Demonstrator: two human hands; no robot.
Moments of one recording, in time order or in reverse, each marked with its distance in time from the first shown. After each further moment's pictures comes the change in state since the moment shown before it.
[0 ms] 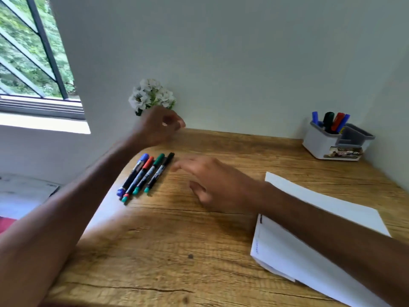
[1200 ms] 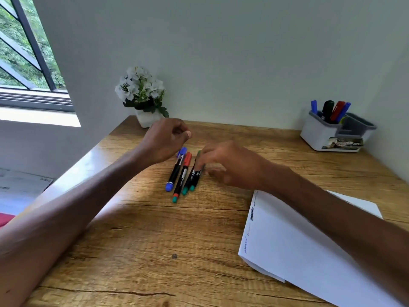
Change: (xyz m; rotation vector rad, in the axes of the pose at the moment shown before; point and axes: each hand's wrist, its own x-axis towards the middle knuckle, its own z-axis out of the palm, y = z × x) left_hand -0.024 0.025 0.050 0.002 -0.030 -0.018; right_hand -0.018 0.073 -0.011 -0.030 -0.016 -0.063
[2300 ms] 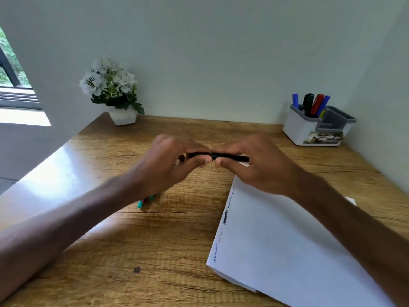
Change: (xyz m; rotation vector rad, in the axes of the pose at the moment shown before) left_hand -0.041 0.069 0.022 -0.093 -0.070 0.468; right_hand -0.071 0.021 -0.031 0.108 0.230 0.194
